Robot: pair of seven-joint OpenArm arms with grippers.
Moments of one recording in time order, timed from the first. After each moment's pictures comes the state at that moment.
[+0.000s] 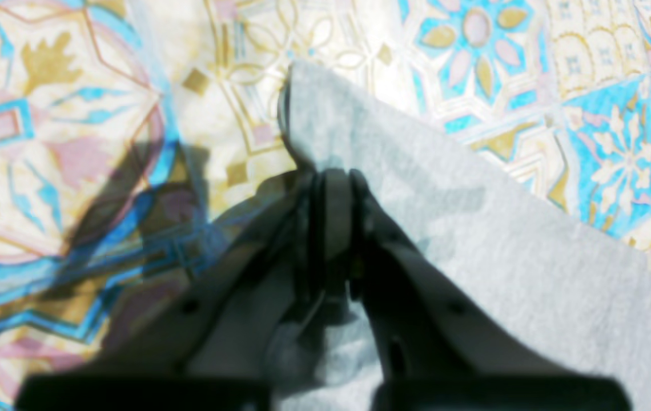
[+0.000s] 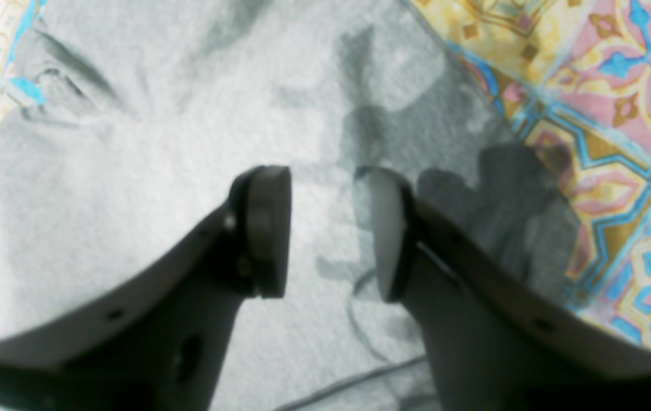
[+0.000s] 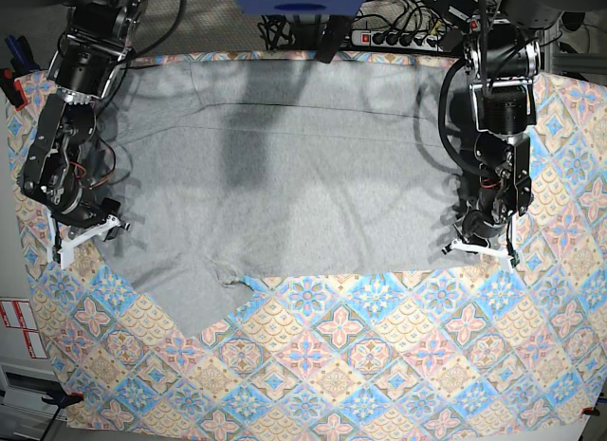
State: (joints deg) left arm -15.8 -14.3 -8.3 48.1 -33.5 0.9 26.4; right arm 5.7 15.3 23.8 80.4 22.5 9.8 -57.3
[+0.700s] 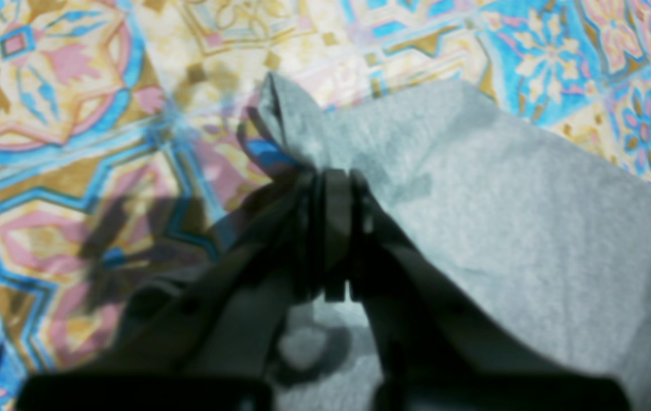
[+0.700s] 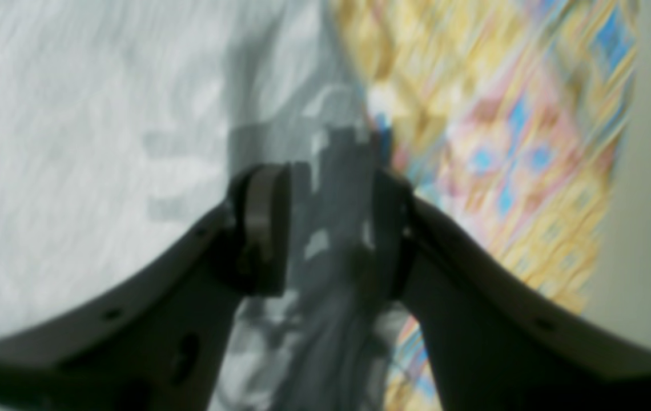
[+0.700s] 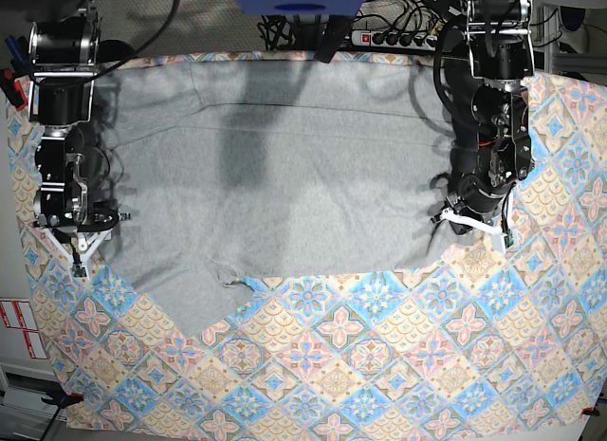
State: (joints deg) left arm -0.9 -13.9 -8.3 73.1 -33.5 0.9 31.7; right arm 14.7 26.2 1.0 59.9 7.7 10.2 -43.0
